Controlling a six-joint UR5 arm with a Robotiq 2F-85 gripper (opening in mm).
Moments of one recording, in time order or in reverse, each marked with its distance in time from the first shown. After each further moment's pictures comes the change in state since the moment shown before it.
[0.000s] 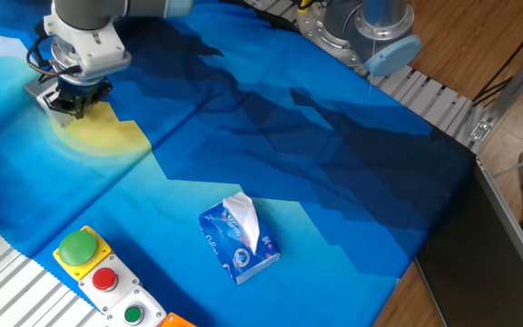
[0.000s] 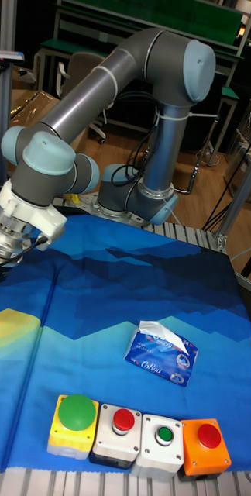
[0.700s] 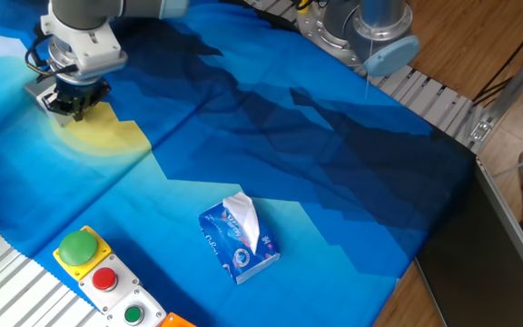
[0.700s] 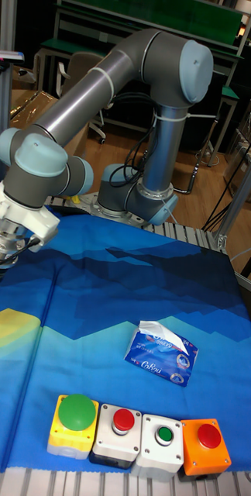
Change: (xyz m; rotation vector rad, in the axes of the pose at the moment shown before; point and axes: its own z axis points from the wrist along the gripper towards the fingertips) arm 0.014 -0.003 0.013 0.002 0.003 -0.008
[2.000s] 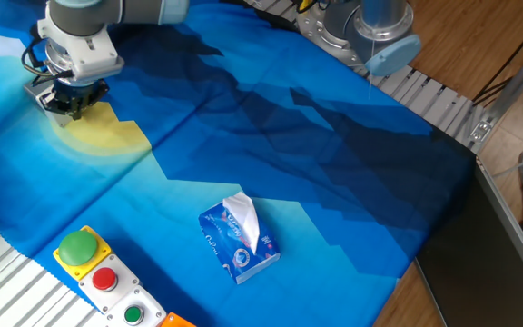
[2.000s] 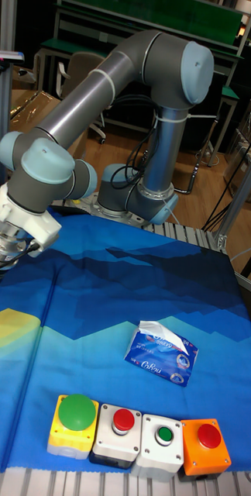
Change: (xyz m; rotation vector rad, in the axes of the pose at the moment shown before) arm 0.011 -0.001 -0.007 -0.016 0.100 0.035
